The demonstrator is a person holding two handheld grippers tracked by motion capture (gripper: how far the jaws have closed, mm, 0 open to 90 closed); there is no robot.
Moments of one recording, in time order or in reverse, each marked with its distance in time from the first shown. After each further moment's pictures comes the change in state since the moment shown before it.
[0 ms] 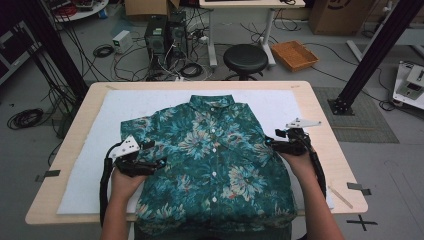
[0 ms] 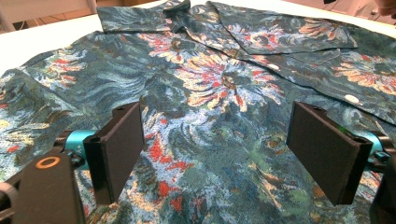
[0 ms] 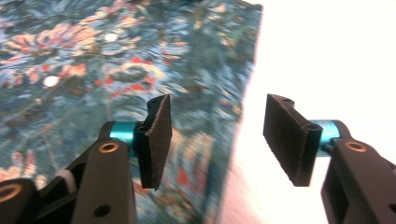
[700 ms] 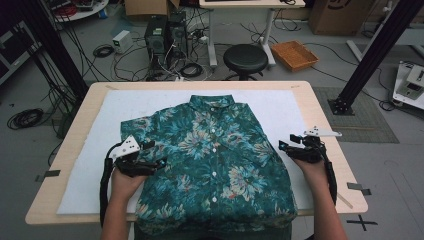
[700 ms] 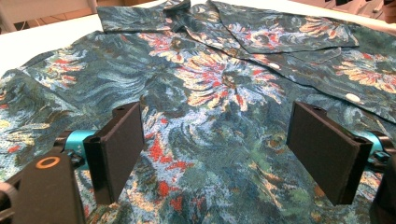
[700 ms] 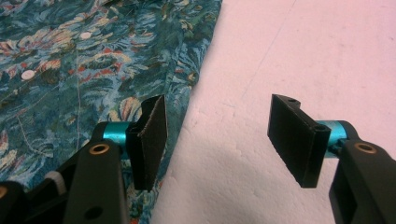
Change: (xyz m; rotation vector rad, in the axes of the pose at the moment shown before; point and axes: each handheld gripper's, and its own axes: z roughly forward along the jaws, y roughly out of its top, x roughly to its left) left arm 0.000 0.000 0.000 0.002 0.004 0.007; right arm -0.029 -0.036 -0.022 -0.067 -0.023 0.075
